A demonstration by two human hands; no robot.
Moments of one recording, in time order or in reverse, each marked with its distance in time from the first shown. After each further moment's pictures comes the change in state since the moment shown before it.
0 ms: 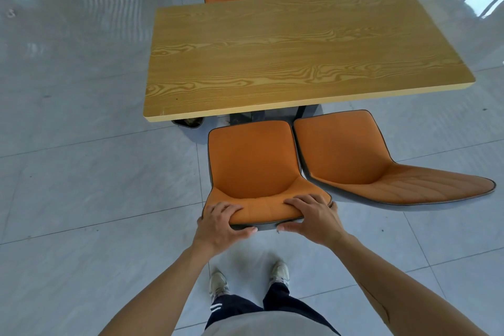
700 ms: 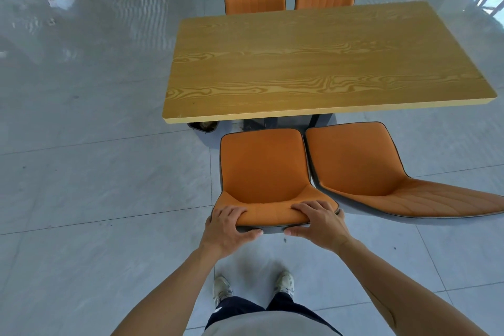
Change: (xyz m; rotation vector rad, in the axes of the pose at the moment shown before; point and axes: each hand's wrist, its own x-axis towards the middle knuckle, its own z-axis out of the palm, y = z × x) left_hand -0.011 0.007 0.005 -0.013 0.021 -0.058; right_hand 0.001 0.007 0.000 0.015 -0.041 -0.008
